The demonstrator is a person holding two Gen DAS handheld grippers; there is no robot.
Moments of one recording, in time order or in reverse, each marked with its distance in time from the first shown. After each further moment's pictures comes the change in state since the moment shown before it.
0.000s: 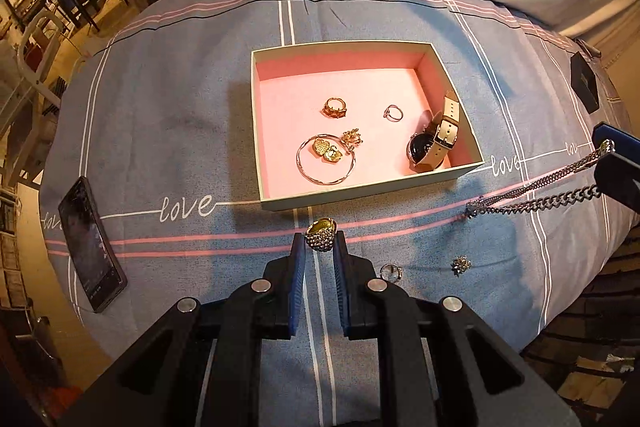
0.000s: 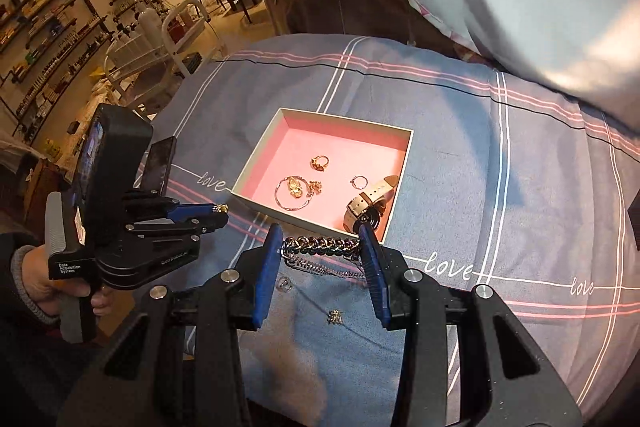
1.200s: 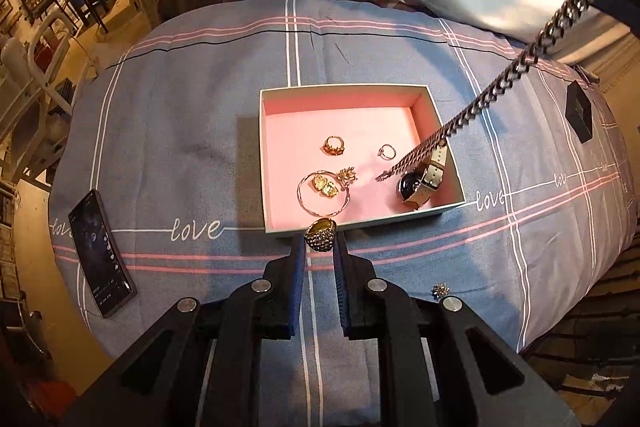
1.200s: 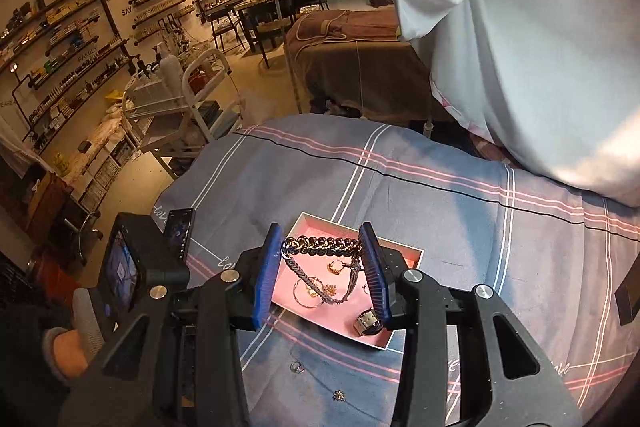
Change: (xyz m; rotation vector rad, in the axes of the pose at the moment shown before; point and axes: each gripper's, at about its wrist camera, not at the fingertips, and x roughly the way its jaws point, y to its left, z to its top) left arm -0.026 -0.002 0.024 -0.043 -0.064 -0.013; right arm -0.028 0.024 0.090 -0.066 -0.160 0.014
